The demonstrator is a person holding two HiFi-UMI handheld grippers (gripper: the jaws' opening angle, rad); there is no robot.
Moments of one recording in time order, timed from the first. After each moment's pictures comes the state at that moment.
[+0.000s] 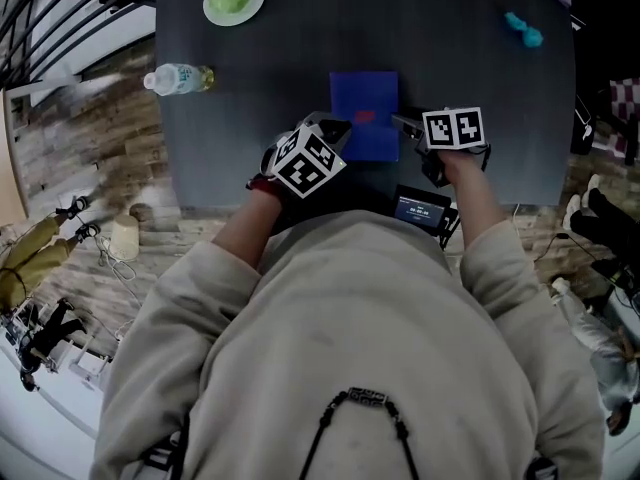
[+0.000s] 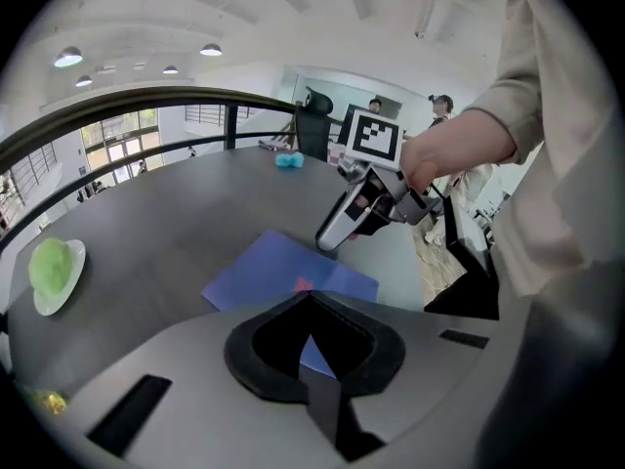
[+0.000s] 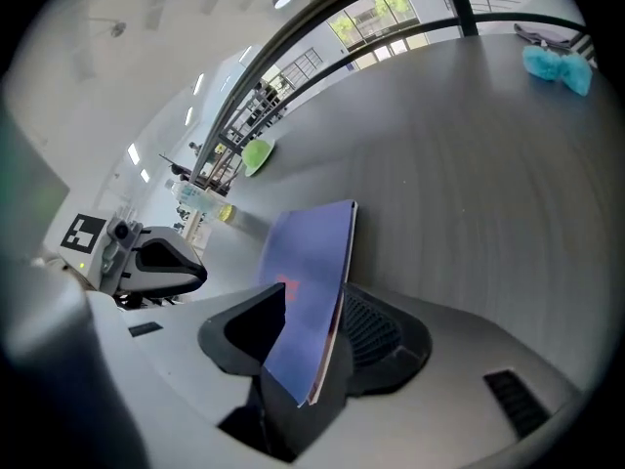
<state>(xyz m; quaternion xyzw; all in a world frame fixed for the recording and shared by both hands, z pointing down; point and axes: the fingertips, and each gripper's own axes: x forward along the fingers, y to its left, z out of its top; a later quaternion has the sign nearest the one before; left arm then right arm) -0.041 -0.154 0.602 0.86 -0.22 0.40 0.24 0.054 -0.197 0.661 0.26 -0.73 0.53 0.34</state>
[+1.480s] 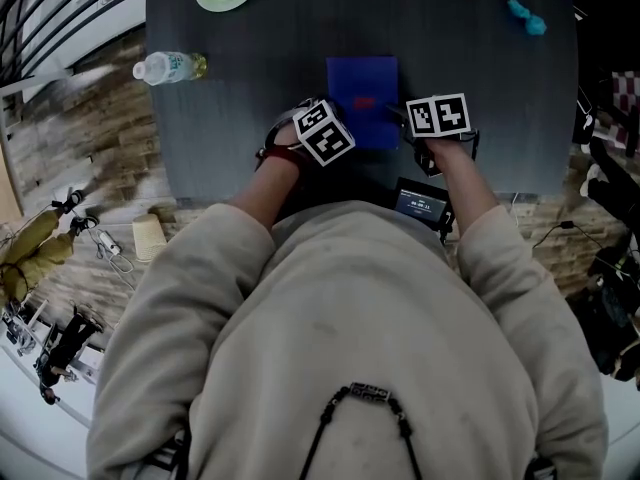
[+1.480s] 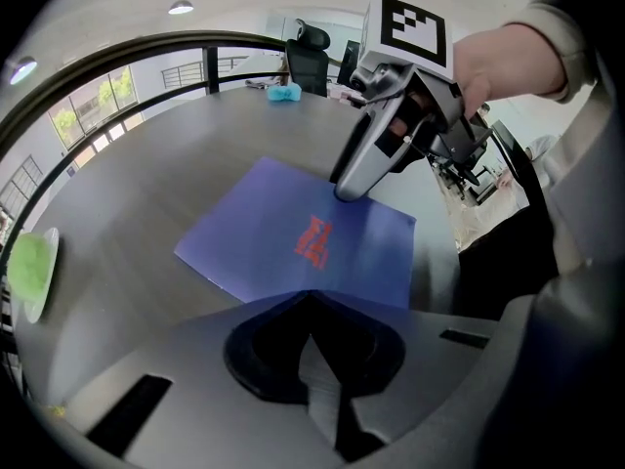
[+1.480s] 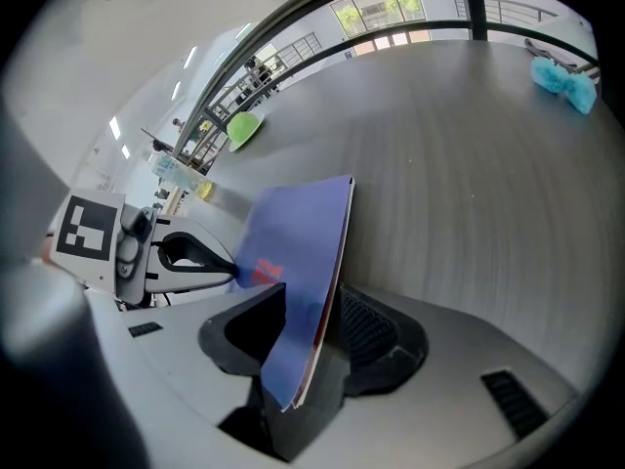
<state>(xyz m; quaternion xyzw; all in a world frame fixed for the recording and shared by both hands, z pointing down) -0.045 -0.148 0.689 0.79 -0.17 0.53 0.24 0.055 -0.189 0.691 0.27 -0.71 0.50 0.42</state>
